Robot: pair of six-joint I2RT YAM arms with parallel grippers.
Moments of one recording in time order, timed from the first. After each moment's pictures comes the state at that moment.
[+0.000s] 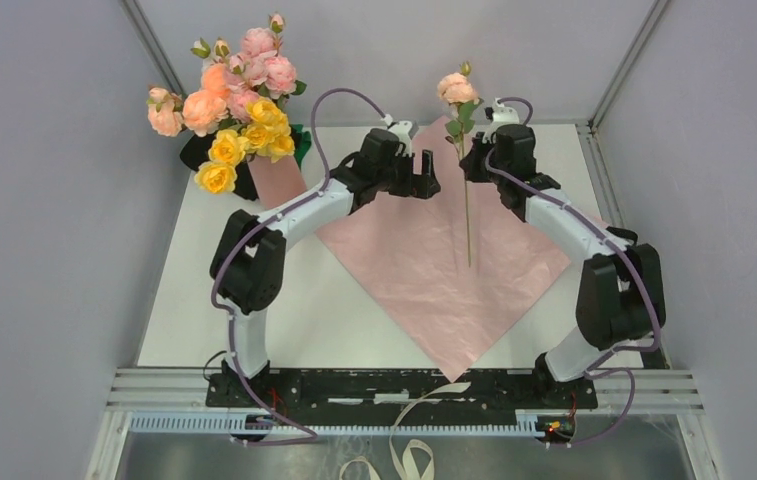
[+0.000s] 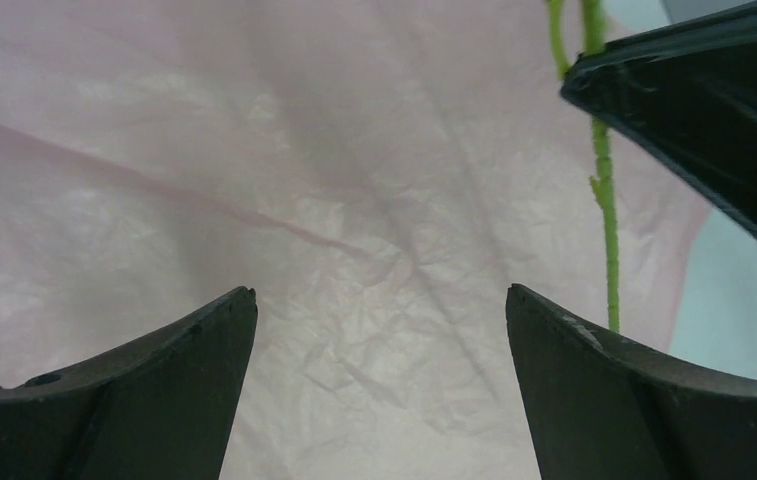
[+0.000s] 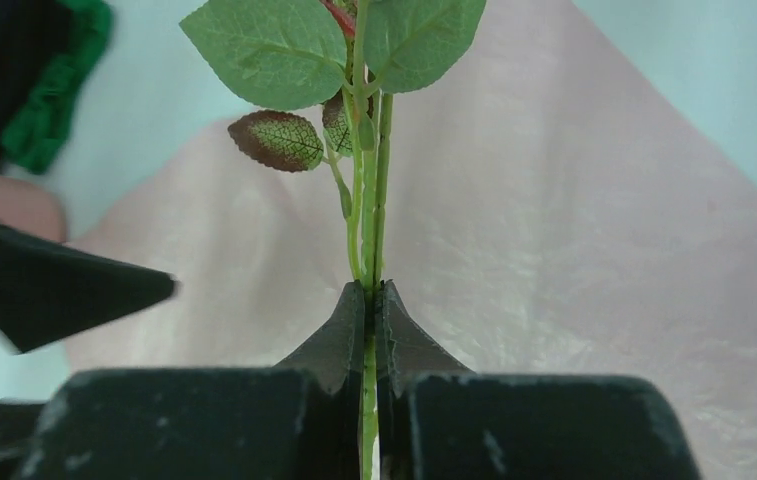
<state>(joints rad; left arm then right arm) -0.63 1.98 1.62 -0.22 0.14 -0.32 0.27 1.67 1.20 -0.03 -0.03 0.28</state>
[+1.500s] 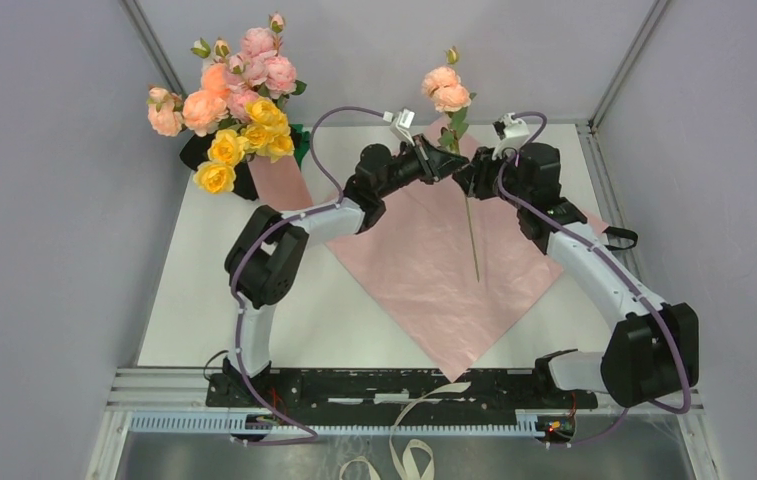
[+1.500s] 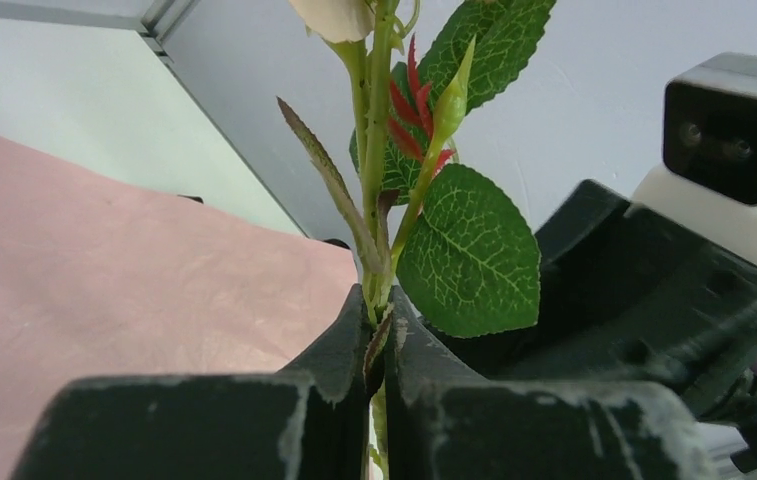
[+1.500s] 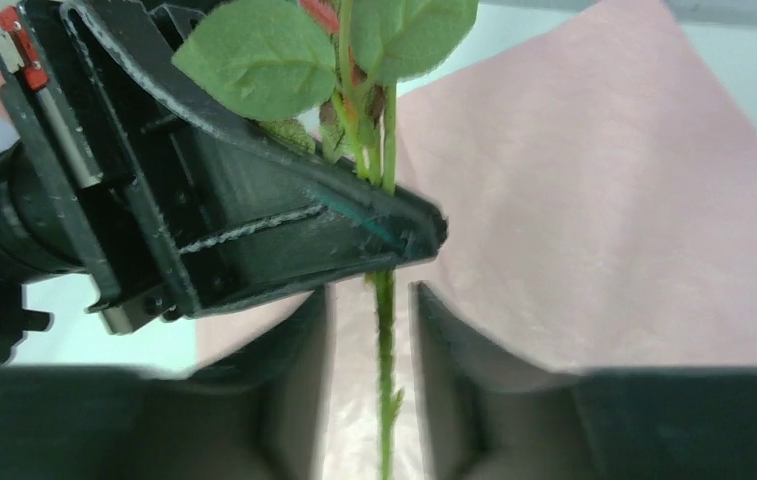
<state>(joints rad) -0.66 2.05 1.40 0.83 0.40 -0.92 0.27 1.32 1.01 0.03 -0.28 0.24</state>
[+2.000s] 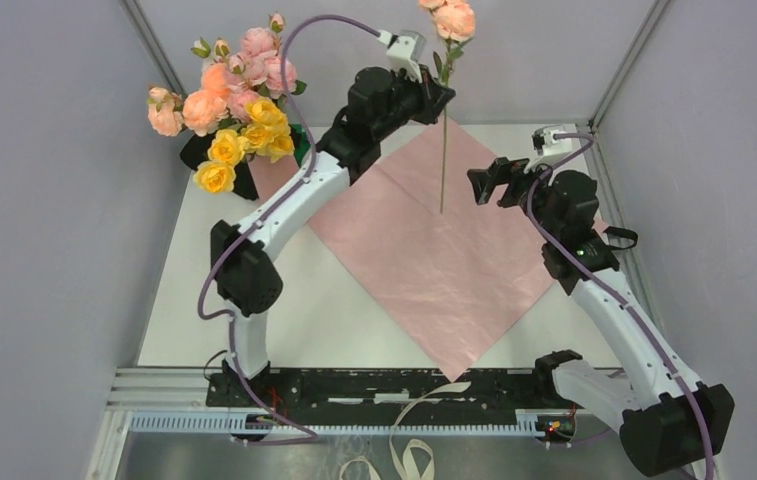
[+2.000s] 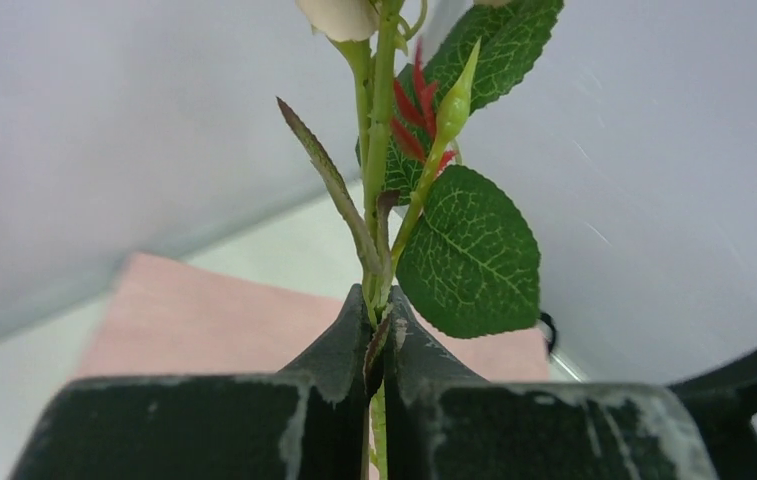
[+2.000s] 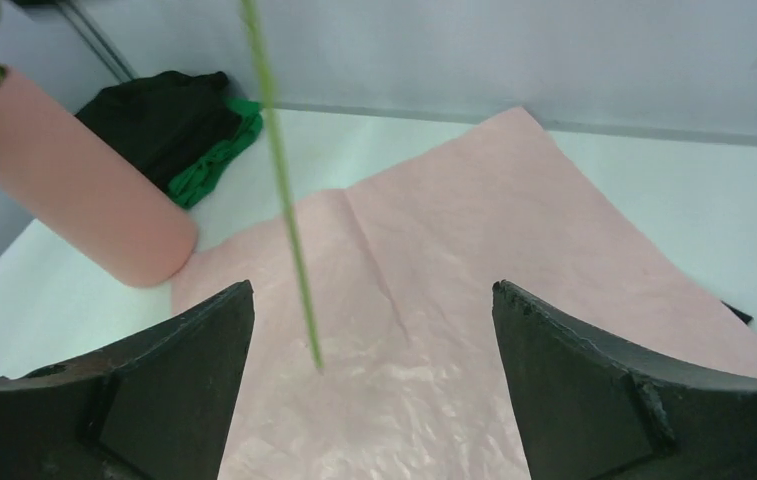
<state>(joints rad) -0.66 1.99 1.95 0.08 0.18 -0.38 0.28 1.01 0.91 0.04 -0.12 0.23</state>
